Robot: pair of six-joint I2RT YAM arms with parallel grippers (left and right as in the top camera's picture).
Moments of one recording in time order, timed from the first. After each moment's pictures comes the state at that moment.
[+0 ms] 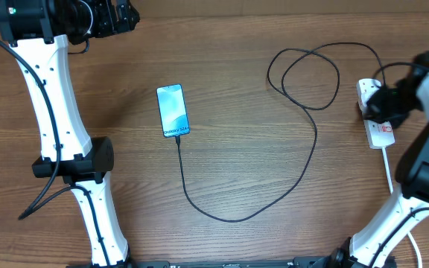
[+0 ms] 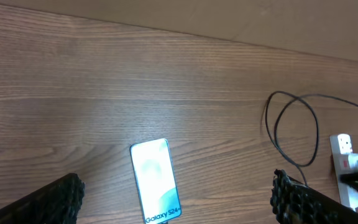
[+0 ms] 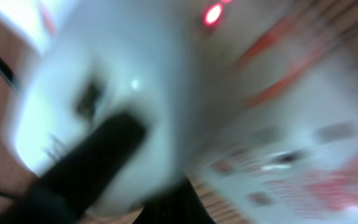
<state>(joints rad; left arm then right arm) 0.07 2.37 3.12 -1.69 0.39 -0.15 -0.39 2.17 1.63 -1.02 -0.27 0.41</state>
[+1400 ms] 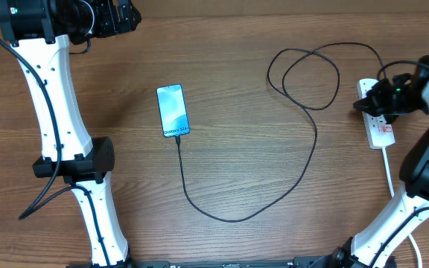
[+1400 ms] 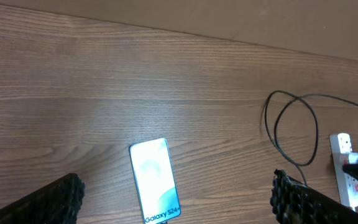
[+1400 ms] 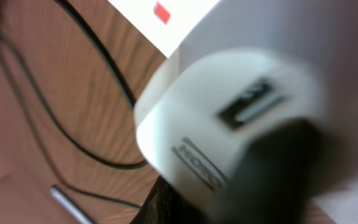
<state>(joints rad) 0.07 2.37 3.12 -1.69 0.39 -0.15 -0.47 2.19 1.67 -0.99 -0.56 0.42</state>
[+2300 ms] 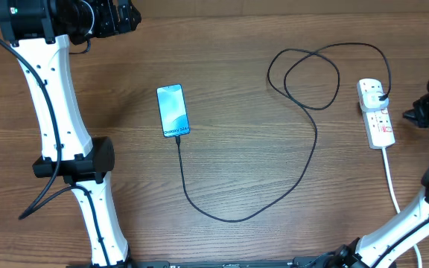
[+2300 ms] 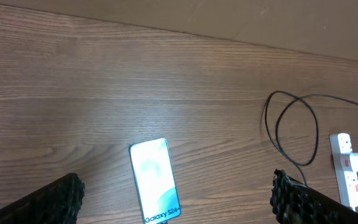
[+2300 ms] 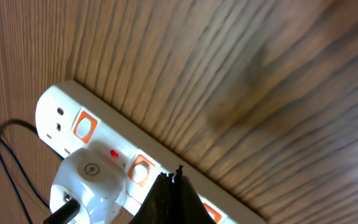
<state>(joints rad) 0.07 2.37 3.12 -1.69 0.39 -0.15 -0.69 2.20 1.76 -1.00 -0.42 0.38</state>
